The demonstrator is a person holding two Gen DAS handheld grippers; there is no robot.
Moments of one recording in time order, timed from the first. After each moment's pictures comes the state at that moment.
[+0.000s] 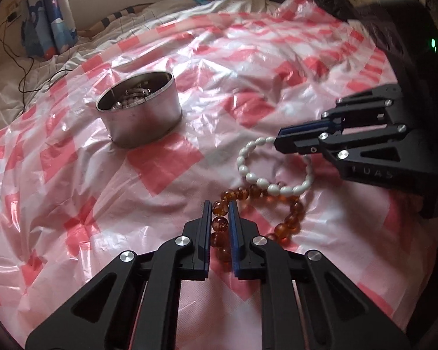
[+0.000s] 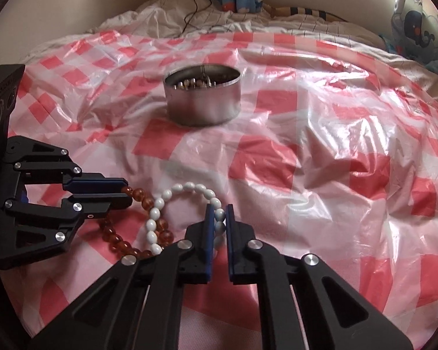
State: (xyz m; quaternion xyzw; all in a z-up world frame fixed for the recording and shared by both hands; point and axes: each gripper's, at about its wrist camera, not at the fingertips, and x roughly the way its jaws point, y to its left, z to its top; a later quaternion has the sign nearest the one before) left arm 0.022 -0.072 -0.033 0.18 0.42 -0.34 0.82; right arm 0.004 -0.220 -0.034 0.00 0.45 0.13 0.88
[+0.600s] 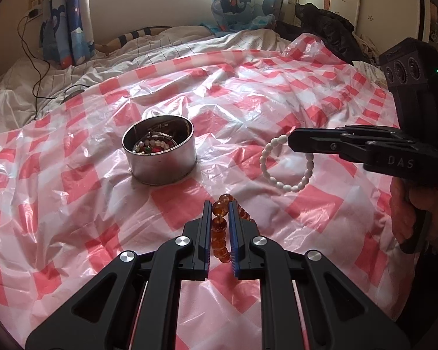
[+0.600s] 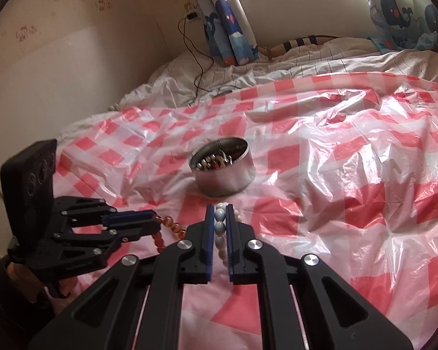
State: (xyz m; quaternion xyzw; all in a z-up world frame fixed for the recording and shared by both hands) left arm 0.033 -0.062 0.010 0.12 0.38 -0.33 0.85; right arm -0.002 -0.256 0.017 0.16 0.35 0.19 0.91
